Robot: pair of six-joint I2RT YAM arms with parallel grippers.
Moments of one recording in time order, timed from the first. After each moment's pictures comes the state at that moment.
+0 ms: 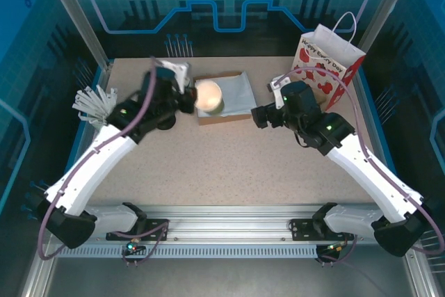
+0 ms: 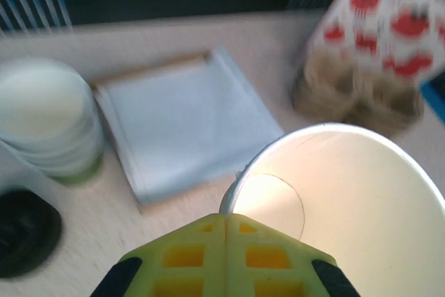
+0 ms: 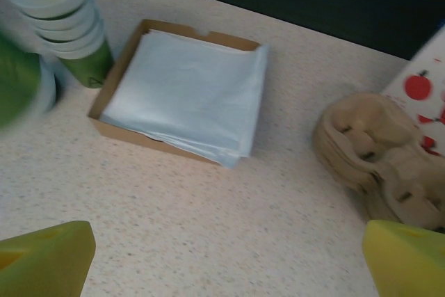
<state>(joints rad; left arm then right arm) -0.56 1.25 1.33 -0.67 -0.08 -0.34 0.60 1.15 1.27 -0.74 0.24 0.11</state>
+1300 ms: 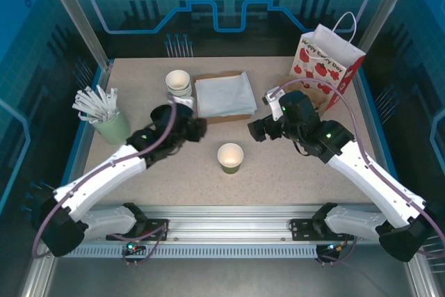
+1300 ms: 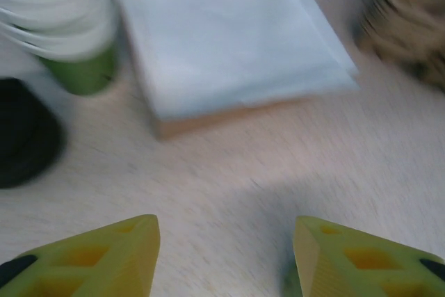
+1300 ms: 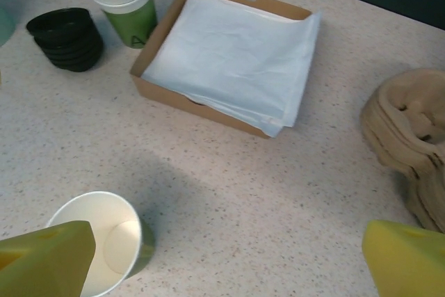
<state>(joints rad) -0.59 1.15 0.98 -0.51 -0.29 -0.47 0.66 1.11 1.18 -0.73 0.13 0.10</state>
